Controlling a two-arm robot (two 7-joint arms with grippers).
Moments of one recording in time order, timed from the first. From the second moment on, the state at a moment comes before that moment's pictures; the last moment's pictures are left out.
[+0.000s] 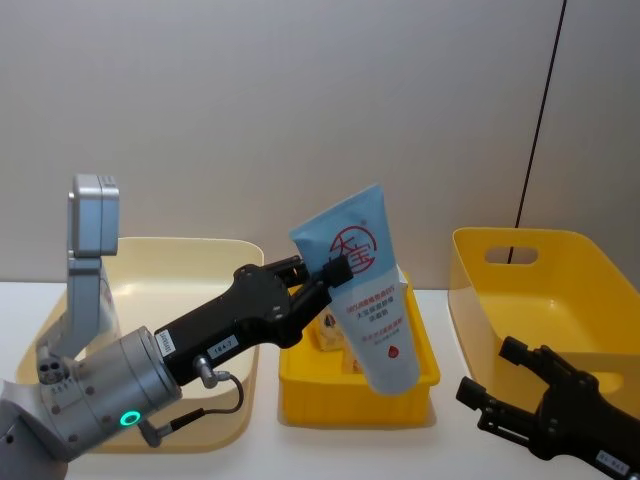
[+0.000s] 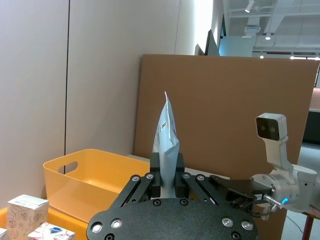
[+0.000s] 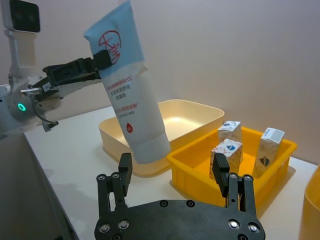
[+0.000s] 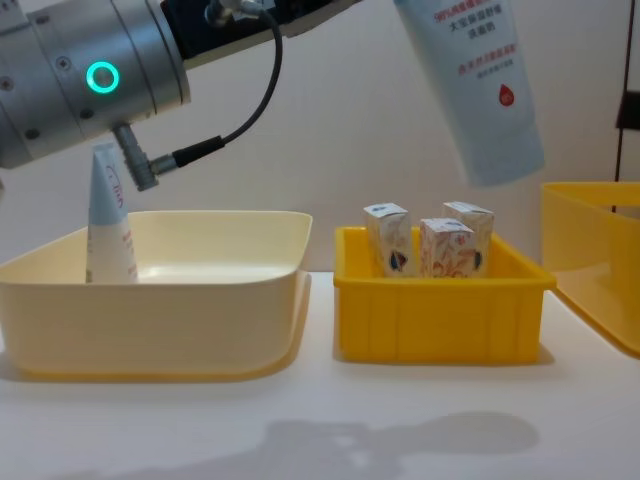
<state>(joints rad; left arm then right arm) -0.45 0.32 0.40 -1.59 -0.81 0.14 -0.73 -0.04 0.60 -0.04 -1.91 0.70 0.20 0.59</state>
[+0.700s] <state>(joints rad) -0.45 0.31 0.40 -1.59 -0.81 0.14 -0.73 0.12 0.61 -0.16 -1.83 0.67 0.19 0.67</state>
